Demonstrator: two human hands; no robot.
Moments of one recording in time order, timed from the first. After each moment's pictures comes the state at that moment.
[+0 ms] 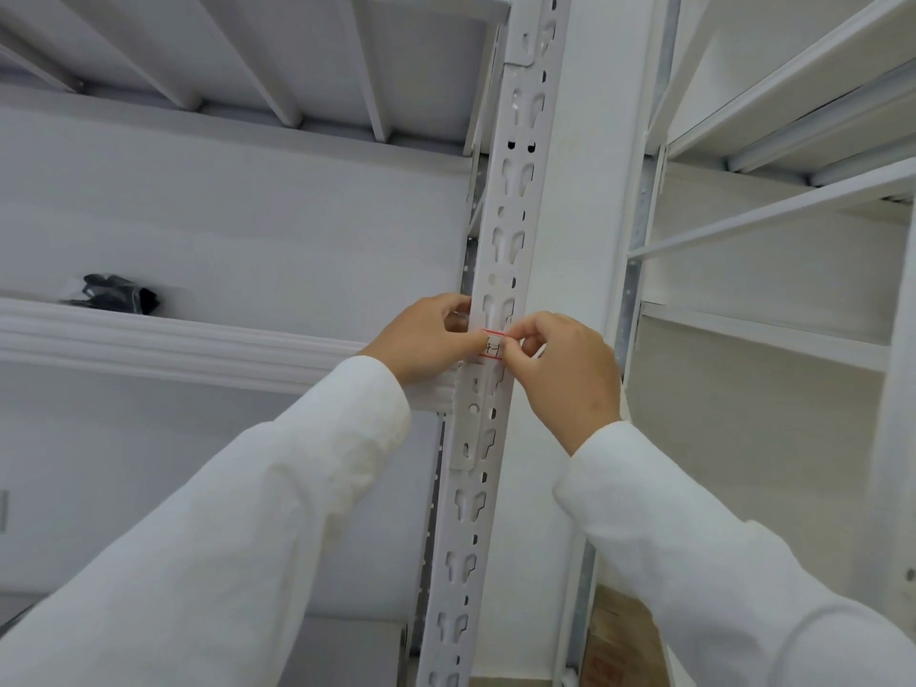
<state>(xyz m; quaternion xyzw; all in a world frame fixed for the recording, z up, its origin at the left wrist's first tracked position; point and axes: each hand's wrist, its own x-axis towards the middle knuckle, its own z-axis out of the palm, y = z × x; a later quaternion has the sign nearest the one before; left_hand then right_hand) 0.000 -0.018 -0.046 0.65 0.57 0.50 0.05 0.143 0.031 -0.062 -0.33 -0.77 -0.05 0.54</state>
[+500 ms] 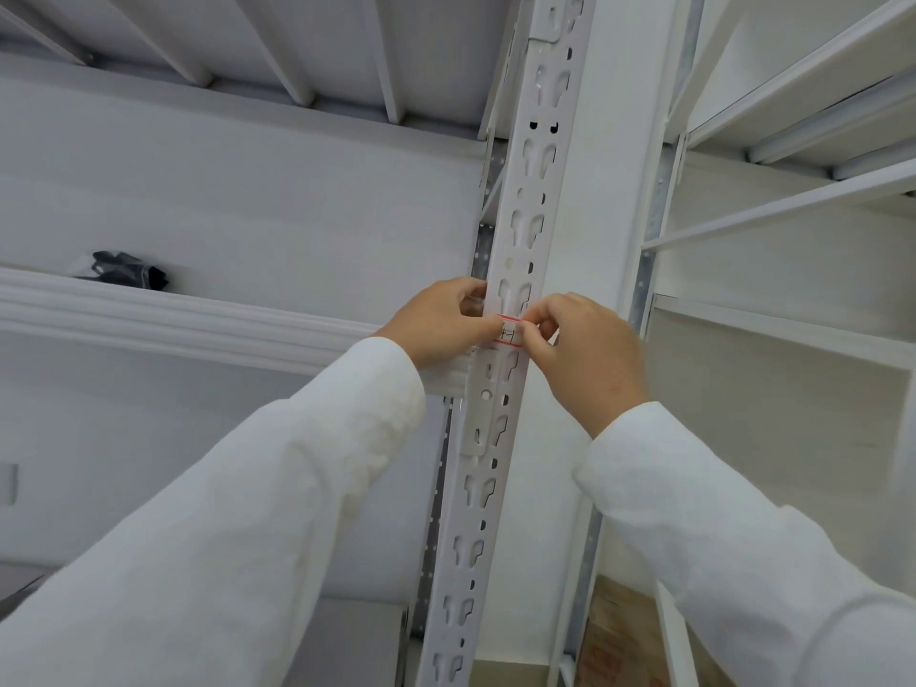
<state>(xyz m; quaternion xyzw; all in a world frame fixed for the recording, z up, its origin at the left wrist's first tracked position) -0.002 -0.015 -0.047 0.65 0.57 0.50 0.04 0.147 0.033 -0.056 -0.33 -0.79 -0.14 0.49</state>
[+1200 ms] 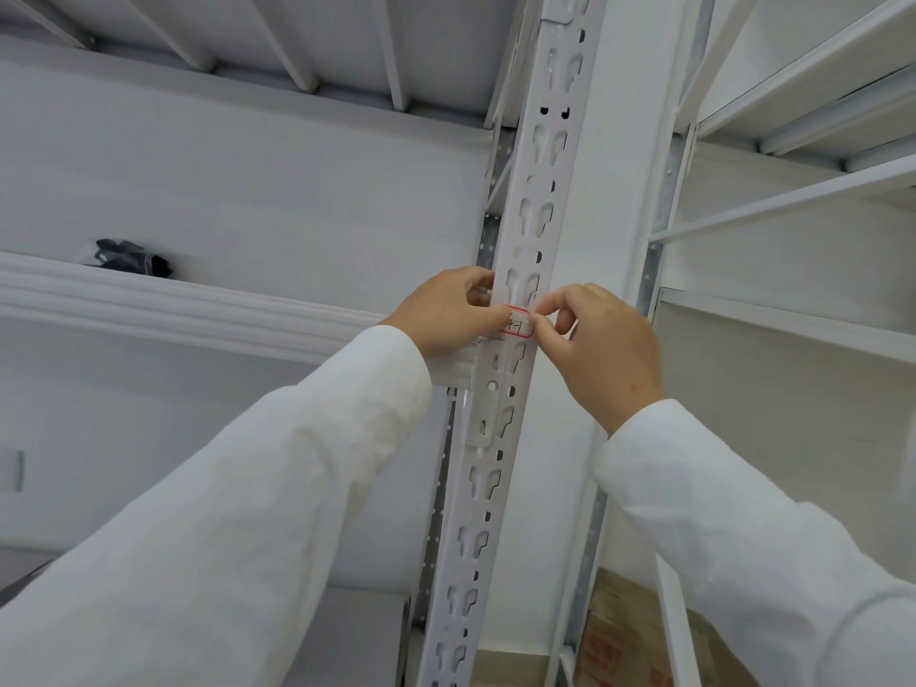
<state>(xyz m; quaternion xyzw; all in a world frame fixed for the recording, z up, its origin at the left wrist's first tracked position) -0.001 -0.015 -0.047 0.65 0.58 0.49 0.04 0.153 0.038 -0.061 -0.31 -0.78 -0.15 0.52</state>
